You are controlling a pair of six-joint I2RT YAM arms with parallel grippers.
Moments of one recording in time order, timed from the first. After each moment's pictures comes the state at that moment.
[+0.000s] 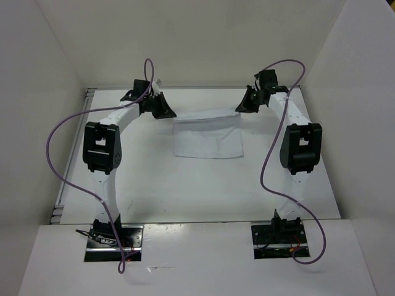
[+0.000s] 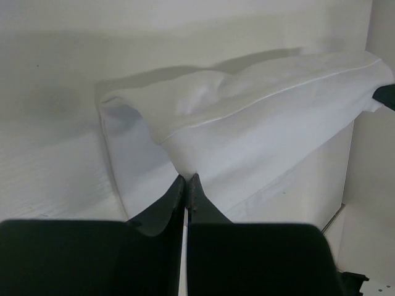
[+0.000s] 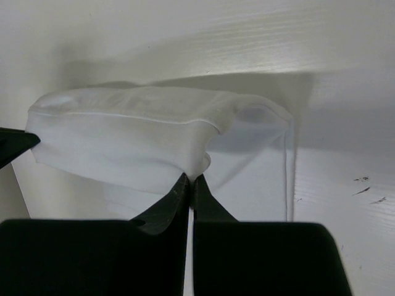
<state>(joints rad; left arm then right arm) -0.14 2.16 1.75 -0.37 0.58 -0.51 0.07 2.07 1.80 -0.61 -0.36 0.45</state>
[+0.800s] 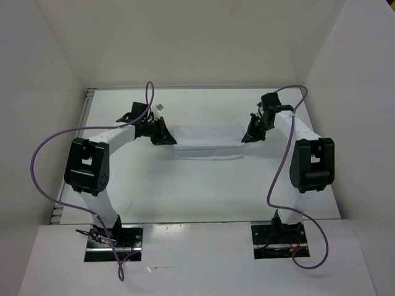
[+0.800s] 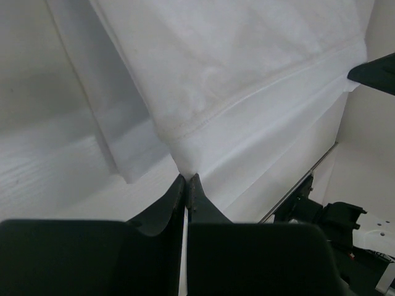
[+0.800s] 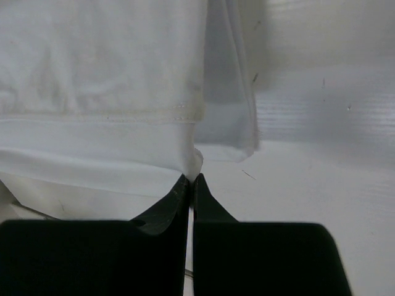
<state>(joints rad) -0.19 1.81 1.22 -0.31 0.64 -0.53 0.07 1.78 1.35 -0.73 -0.34 0.42</state>
